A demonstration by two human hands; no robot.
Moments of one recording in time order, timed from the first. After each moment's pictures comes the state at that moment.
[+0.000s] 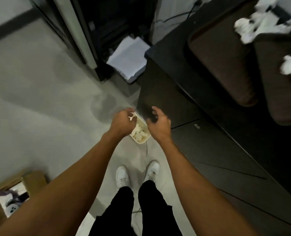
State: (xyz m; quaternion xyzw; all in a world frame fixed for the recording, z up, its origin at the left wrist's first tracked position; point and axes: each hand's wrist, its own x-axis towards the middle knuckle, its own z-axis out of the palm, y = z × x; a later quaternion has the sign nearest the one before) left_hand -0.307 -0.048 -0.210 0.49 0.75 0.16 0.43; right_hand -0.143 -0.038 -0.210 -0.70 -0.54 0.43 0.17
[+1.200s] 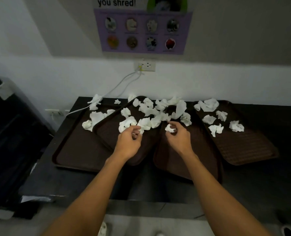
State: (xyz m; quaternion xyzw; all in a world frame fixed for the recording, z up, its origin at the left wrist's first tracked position) left_hand 0.110 0.059 0.051 0.75 0.44 0.27 0.41; right_hand 0.311 -0.037 0.031 -0.80 -0.36 0.17 0.44
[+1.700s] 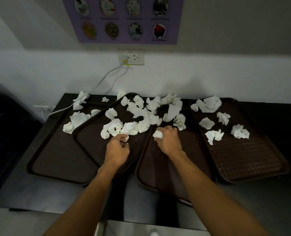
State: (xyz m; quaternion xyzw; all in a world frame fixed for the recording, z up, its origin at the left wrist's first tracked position) left_hand 0.179 0.089 -0.016 0.71 0.56 0.22 0.37; right_hand 0.397 0.020 -0.038 -0.83 -0.48 0.16 0.23
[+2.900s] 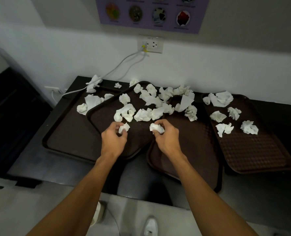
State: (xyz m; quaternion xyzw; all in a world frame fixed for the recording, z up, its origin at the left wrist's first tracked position) left_hand 0.116 0.074 -0.011 0.68 0.56 0.35 0.32; right_hand 0.311 -0.010 0.002 -0.77 -0.43 0.21 0.43
